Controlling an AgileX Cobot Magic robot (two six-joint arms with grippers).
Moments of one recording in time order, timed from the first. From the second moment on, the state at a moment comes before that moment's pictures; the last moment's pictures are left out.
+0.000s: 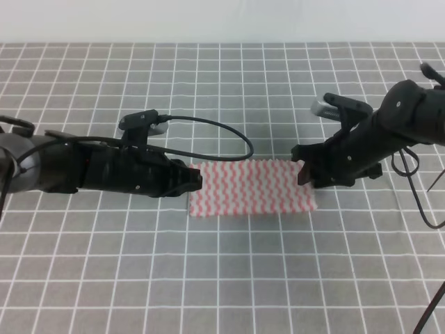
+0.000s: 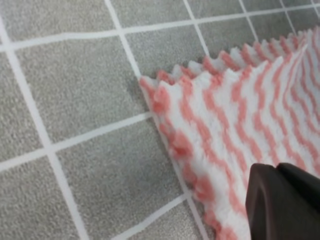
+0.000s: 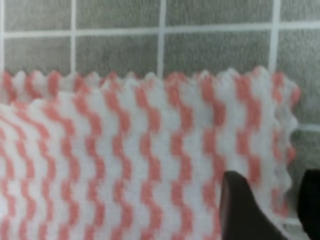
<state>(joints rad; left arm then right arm) -0.29 1.96 -1.13 -1.43 0.59 1.22 0.28 2.03 -1.39 0.52 0.64 -0.08</state>
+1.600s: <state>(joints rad) -0.29 1.96 -1.13 -1.41 0.61 1.23 0.27 2.06 -1.44 0.57 0.71 -0.12</state>
